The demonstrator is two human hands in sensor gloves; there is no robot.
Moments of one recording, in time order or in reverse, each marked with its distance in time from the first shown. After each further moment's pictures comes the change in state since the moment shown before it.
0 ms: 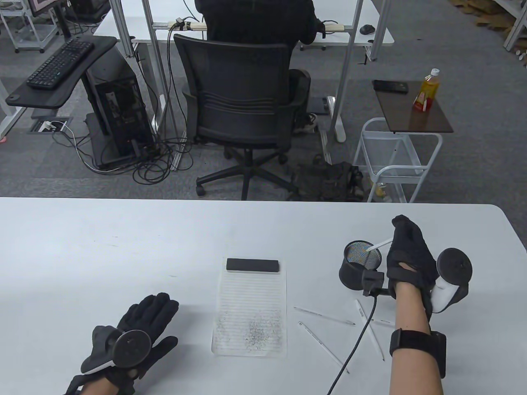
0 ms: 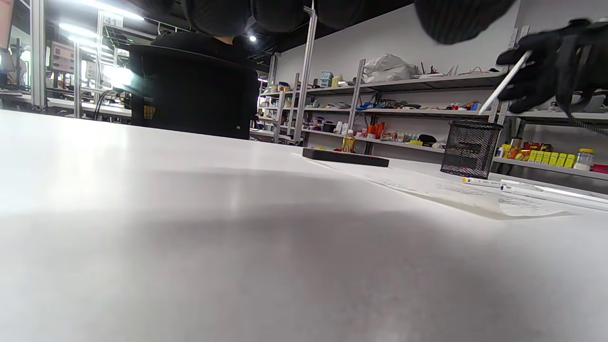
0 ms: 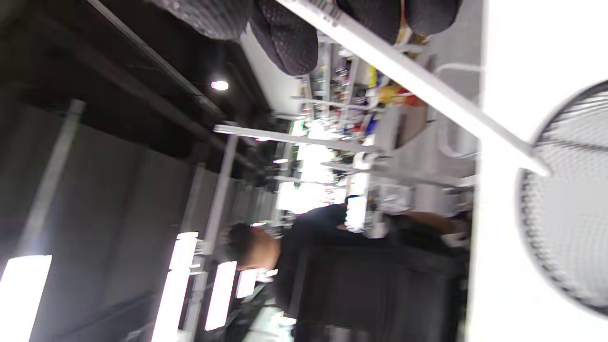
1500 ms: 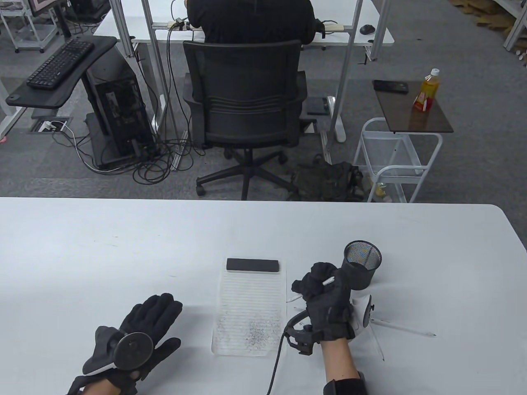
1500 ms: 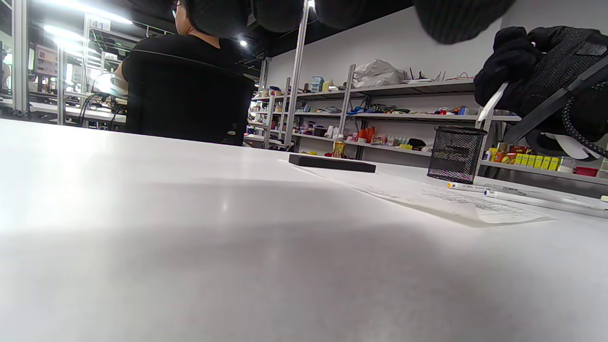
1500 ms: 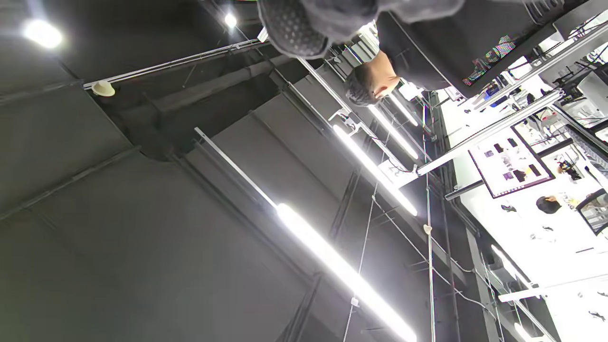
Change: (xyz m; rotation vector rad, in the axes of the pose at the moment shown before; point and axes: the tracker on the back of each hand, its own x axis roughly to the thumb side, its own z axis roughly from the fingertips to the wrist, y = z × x) left_hand 0.005 -0.002 0.000 0.011 -0.029 0.006; right_hand -0.085 0.138 0.115 0.501 -0.034 -0.953
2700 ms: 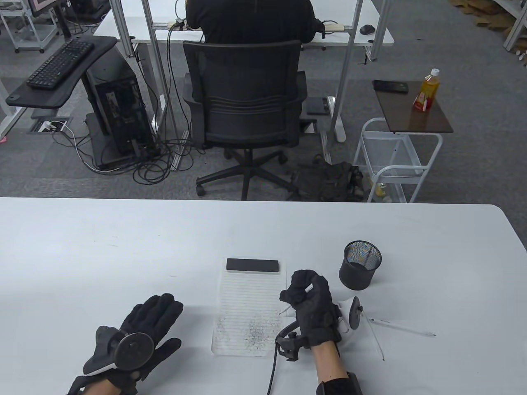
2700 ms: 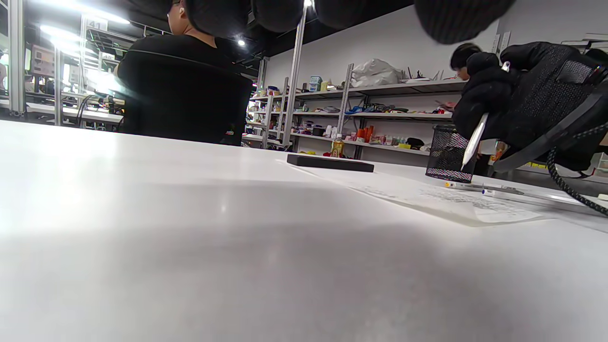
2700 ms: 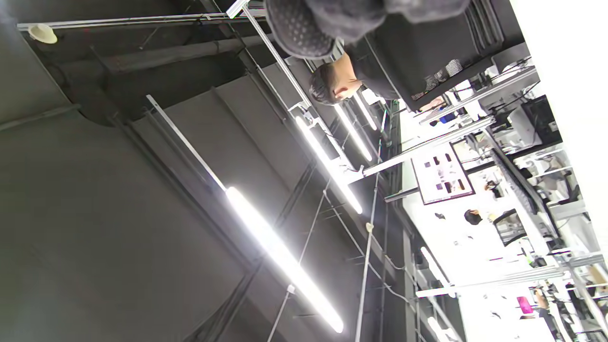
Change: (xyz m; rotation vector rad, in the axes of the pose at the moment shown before) left_hand 0.002 0.002 0.000 0.002 -0.007 -0.003; right_hand -0.033 -0.006 0.009 0.019 0.104 0.209
